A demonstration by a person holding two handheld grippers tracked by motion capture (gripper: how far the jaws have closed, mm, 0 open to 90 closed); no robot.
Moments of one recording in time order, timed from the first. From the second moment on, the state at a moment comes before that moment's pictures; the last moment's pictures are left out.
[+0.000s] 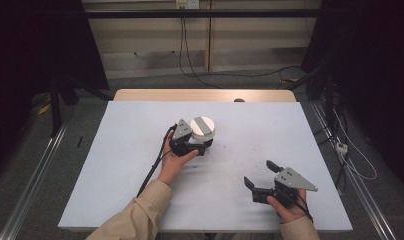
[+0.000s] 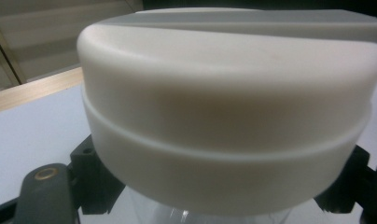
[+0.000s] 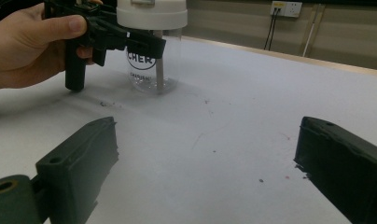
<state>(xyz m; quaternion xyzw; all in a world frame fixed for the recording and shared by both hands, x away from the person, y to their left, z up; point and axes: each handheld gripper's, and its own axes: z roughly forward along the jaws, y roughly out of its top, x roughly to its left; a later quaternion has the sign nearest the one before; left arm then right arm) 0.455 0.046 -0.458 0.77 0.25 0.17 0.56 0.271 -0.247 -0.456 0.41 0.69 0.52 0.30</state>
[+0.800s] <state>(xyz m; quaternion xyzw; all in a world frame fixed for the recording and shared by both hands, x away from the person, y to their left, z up) 0.450 0.051 -0.461 0.77 0.25 0.17 0.56 0.300 -0.222 -0.451 0.40 0.70 0.51 0.29</state>
